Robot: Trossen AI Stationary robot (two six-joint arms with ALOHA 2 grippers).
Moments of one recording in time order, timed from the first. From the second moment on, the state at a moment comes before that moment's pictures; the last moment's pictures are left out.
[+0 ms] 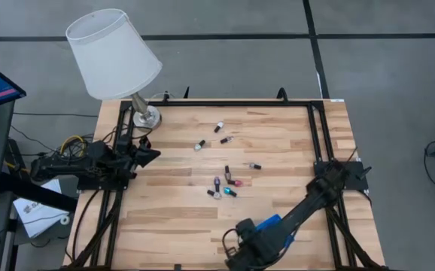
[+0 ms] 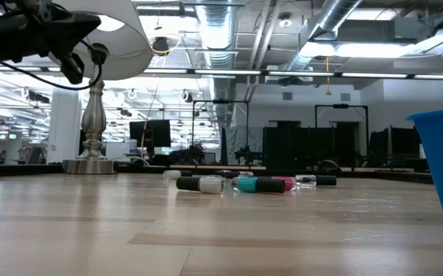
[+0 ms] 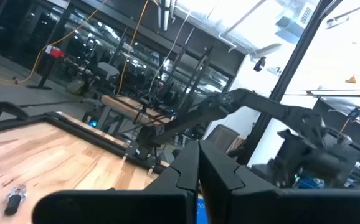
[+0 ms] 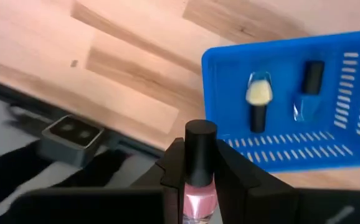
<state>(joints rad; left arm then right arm) 0.06 0.05 0.01 0.33 0.00 -0.51 0.68 2.35 2.33 -1.52 0.02 1.81</state>
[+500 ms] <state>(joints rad) 0.06 0.14 0.01 0.34 0.00 -0.51 0.68 2.42 2.33 -1.57 0.00 1.77</state>
